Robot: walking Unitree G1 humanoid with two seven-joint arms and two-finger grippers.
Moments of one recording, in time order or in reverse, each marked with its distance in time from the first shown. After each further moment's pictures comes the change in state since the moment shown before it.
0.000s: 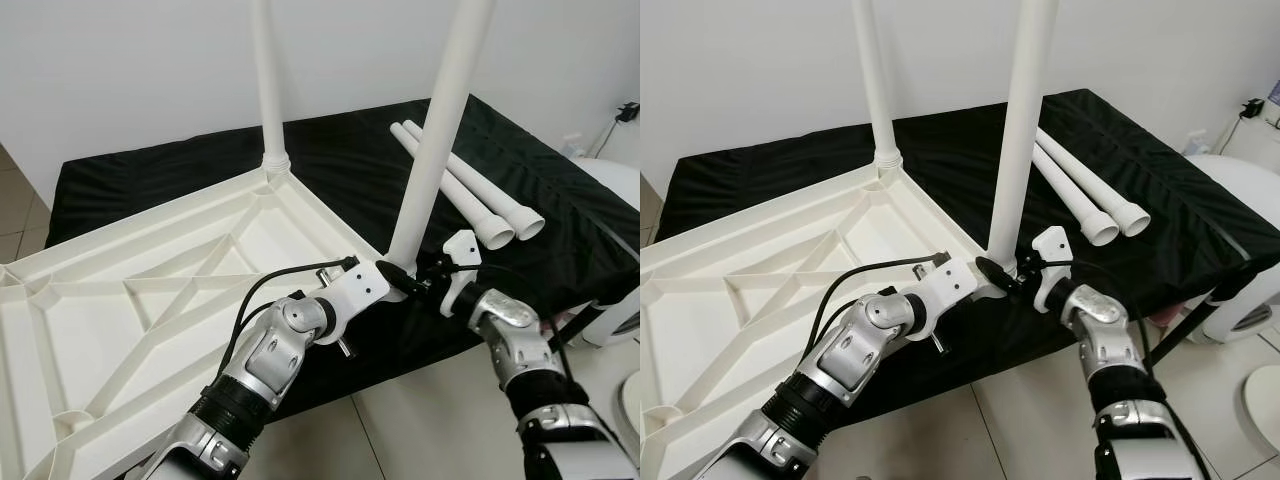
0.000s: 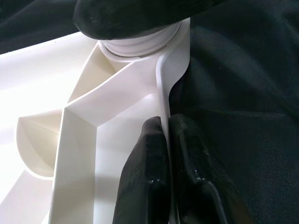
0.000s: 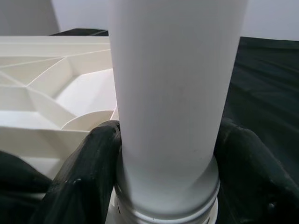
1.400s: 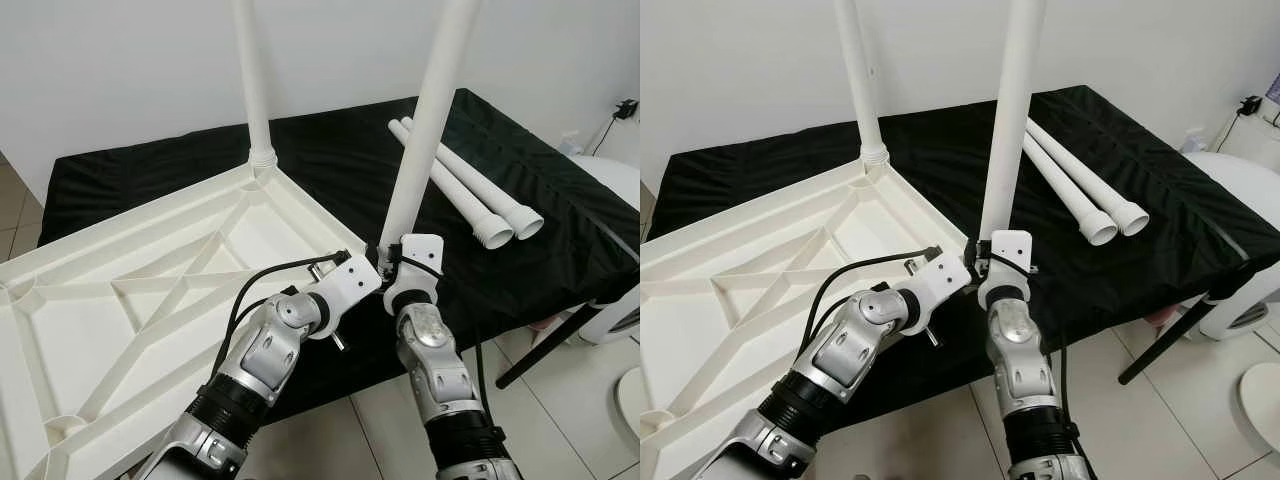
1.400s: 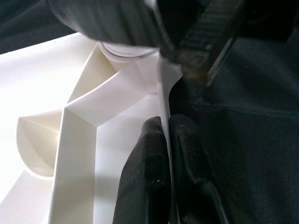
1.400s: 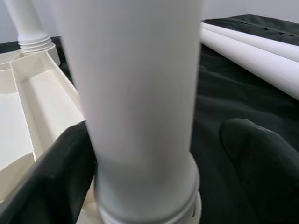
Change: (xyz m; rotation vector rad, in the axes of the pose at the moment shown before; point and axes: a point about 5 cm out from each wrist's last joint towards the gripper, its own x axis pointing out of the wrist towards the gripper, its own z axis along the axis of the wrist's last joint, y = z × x) left arm -0.003 0.006 0.000 -0.003 0.008 0.032; right arm 0.024 0.054 0.013 0.119 -0.020 -0.643
